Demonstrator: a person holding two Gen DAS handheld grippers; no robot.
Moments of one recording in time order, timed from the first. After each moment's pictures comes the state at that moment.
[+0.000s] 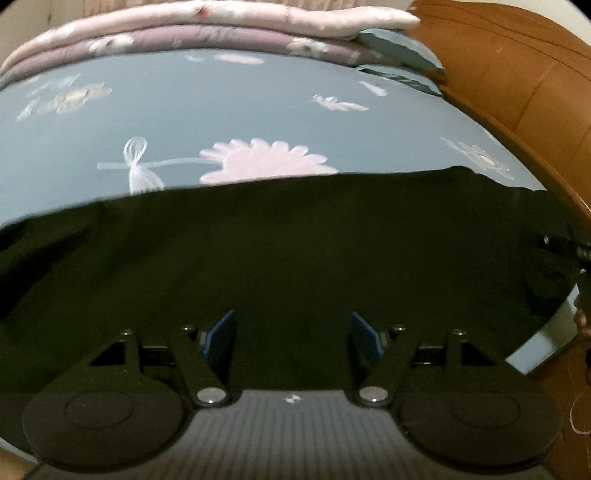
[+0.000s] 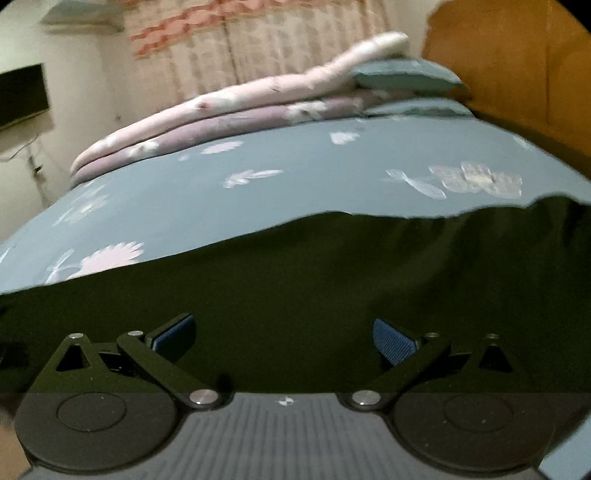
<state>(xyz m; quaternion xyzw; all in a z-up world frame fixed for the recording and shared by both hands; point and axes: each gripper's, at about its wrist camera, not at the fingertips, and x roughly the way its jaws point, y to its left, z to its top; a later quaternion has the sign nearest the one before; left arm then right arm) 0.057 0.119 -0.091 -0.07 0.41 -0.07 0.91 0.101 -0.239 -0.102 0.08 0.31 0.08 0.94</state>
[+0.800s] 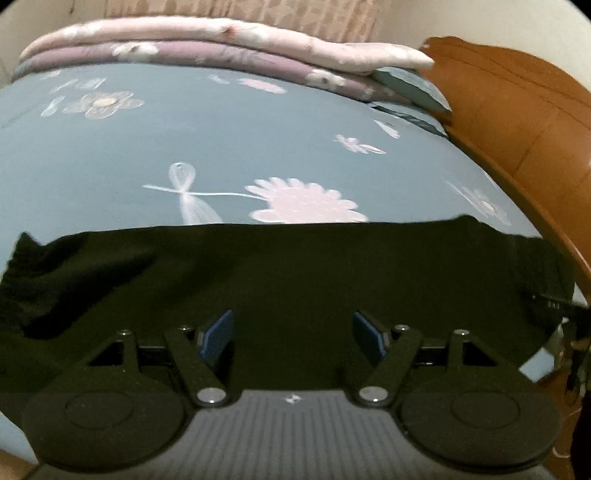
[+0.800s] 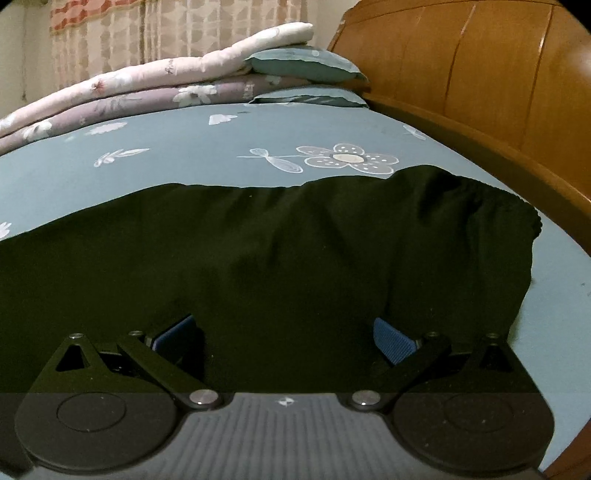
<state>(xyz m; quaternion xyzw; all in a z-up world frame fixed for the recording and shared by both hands) 0.048 0.191 -0.067 -0.13 0.38 -0.07 0.91 0.093 -0.293 -0.122 0.02 0.33 -0.10 0.94</state>
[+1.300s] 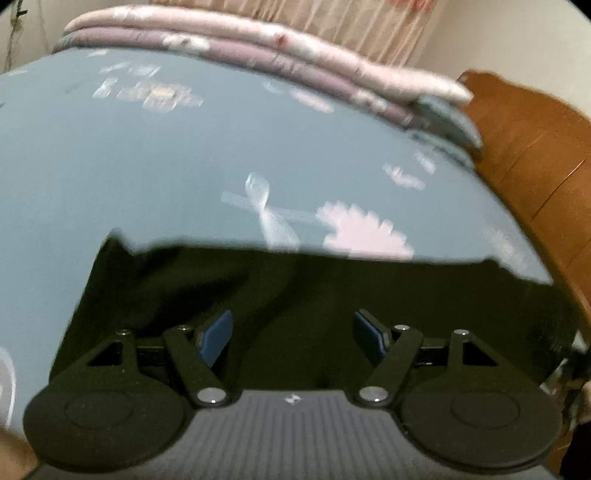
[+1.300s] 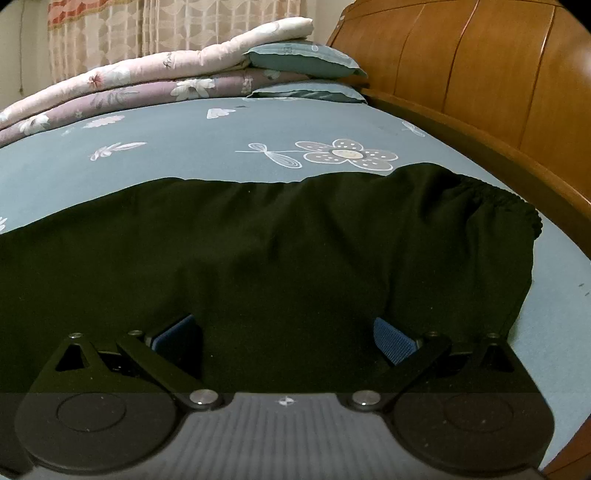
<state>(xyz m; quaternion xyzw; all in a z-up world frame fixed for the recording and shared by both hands) 0.049 0.254 -0.053 -0.18 0.36 -0.04 0.91 0.095 -0.289 -0.121 0.01 0.34 -0.10 0.93</state>
